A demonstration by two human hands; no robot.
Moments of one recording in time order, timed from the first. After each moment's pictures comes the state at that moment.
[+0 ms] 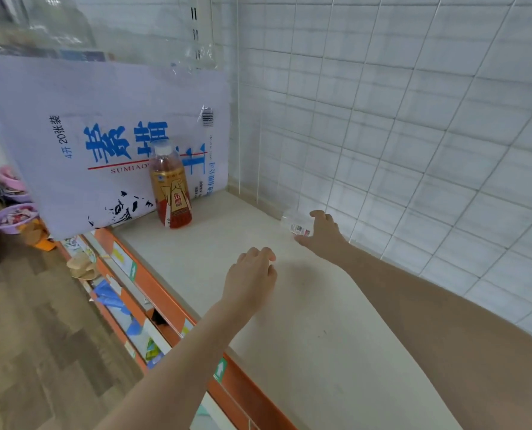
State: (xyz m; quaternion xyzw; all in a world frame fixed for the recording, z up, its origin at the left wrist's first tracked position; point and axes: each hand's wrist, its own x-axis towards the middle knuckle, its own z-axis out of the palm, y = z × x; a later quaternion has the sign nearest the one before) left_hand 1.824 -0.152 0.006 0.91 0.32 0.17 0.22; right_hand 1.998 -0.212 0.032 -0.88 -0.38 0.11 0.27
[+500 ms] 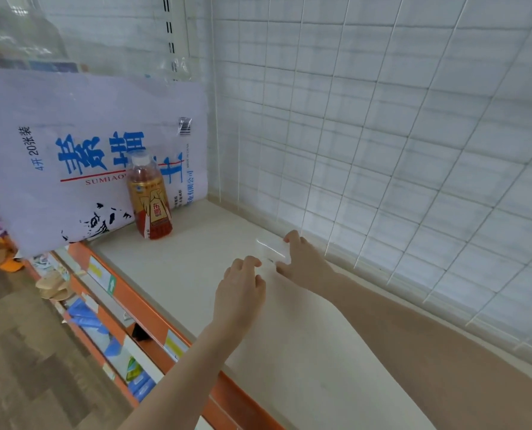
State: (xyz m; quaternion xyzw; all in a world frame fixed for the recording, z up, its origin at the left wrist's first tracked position) left_hand 1.819 -0.174 0.001 0.88 0.31 0.24 0.27; right_hand 1.962 -0.240 0.021 -0.87 -0.43 0.08 0.23
